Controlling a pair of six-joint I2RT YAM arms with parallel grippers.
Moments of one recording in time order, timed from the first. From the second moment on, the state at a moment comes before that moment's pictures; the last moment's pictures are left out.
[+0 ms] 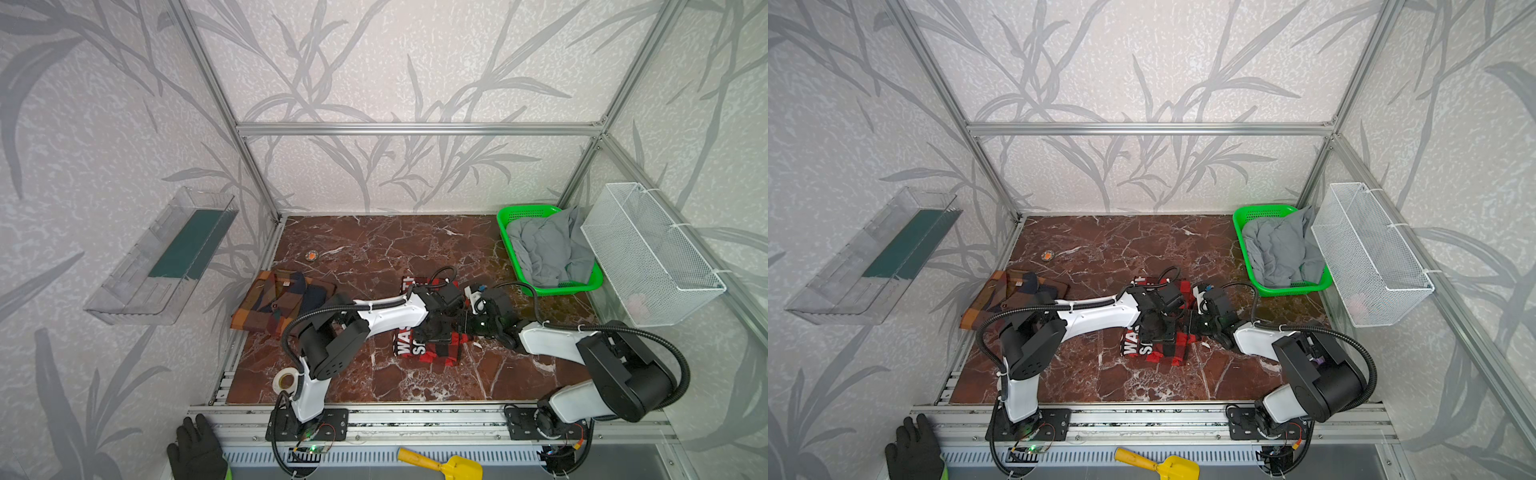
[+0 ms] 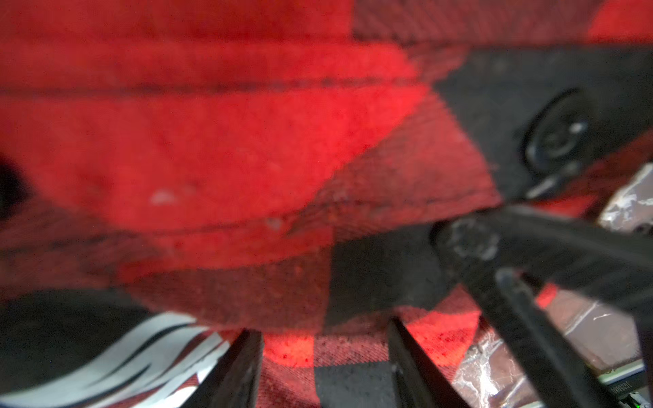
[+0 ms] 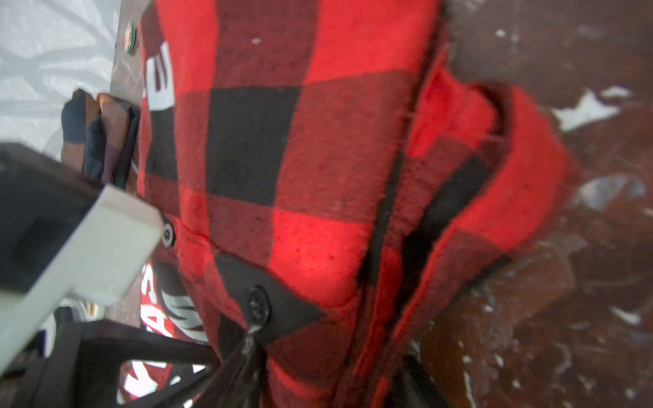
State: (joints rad) left arm -0.96 1.95 1.34 -0.72 0.11 -0.90; right arm 0.48 1.47 0.46 0.24 -0.35 0.64
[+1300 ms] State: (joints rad) left arm -0.51 1.04 1.04 -0.85 -0.10 -0.73; right arm 0.54 0.98 1.10 -0.96 0.21 0.22
